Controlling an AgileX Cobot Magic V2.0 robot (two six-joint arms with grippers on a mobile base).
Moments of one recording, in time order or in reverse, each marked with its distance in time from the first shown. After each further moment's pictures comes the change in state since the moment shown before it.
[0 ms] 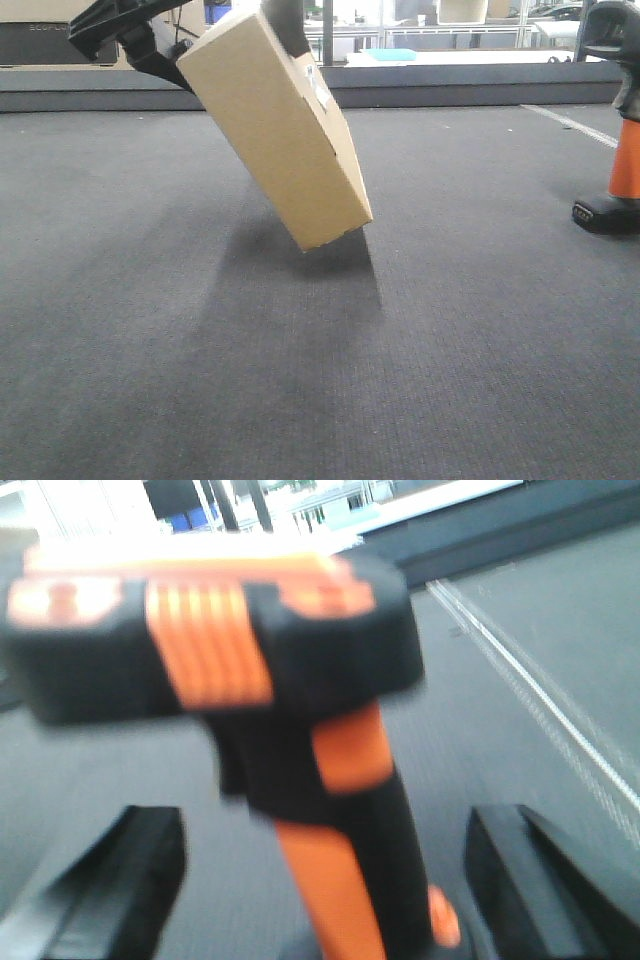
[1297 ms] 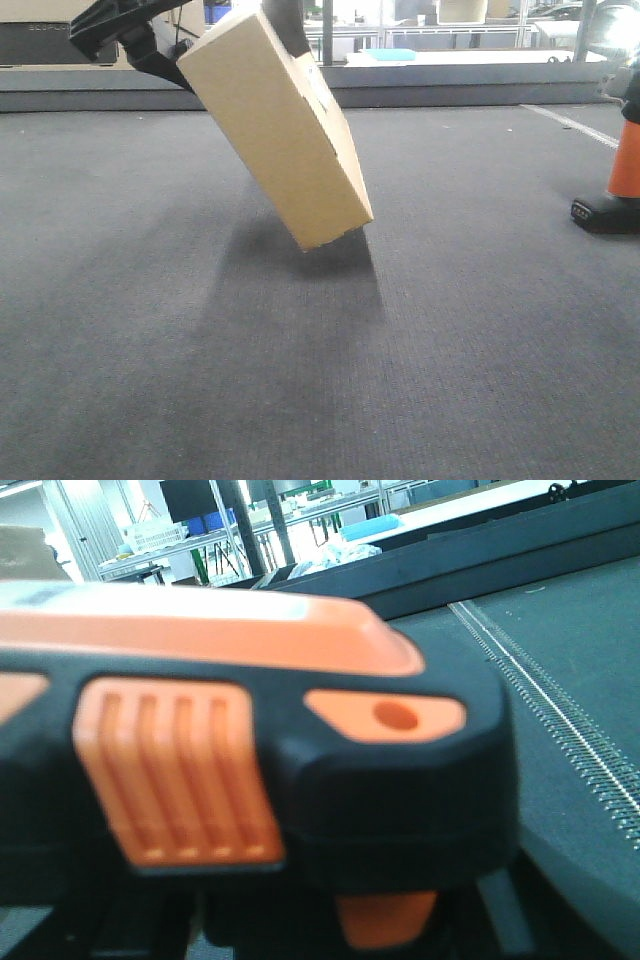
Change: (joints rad) left arm 0.000 0.000 0.000 0.000 -0.002 0.000; right arm 0.000 0.111 -0.182 -0.036 0.068 0.000
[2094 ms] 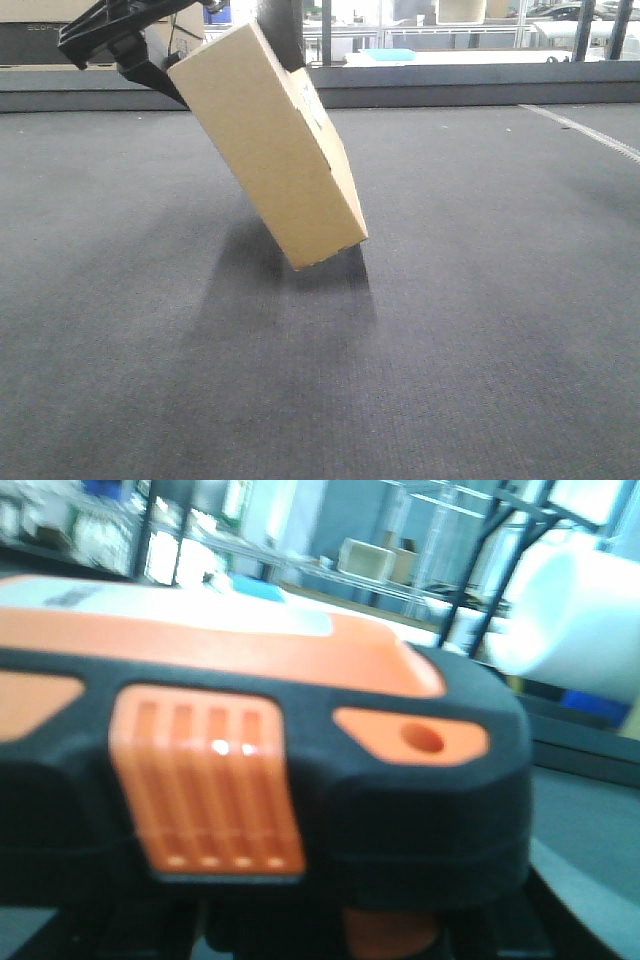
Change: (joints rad) left arm 0.000 0.000 0.000 -0.024 0.059 0.000; right arm 0.024 -0.233 0.000 0.245 0.145 -0.691
